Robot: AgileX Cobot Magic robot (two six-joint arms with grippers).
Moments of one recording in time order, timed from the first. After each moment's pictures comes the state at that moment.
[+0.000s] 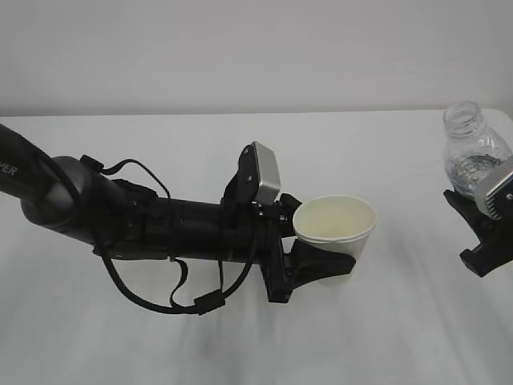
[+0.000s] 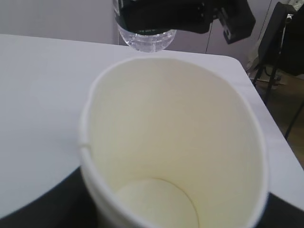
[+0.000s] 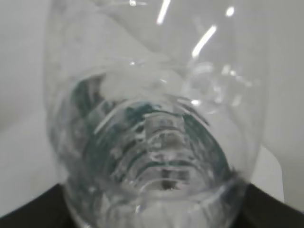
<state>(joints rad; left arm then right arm) -0.62 2.19 -1.08 1.09 -1.06 -0.56 0.07 1.43 -0.30 -0.17 -0.74 -0.53</state>
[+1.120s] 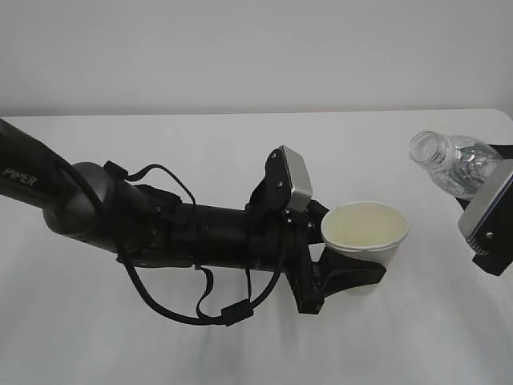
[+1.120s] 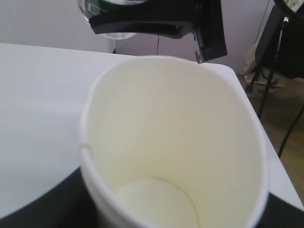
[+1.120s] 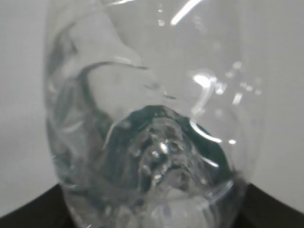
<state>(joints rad) -0.71 2.19 -1.11 1.02 -1.00 -0.57 0.07 1.43 -0.30 -0.18 -0.81 -0.97</state>
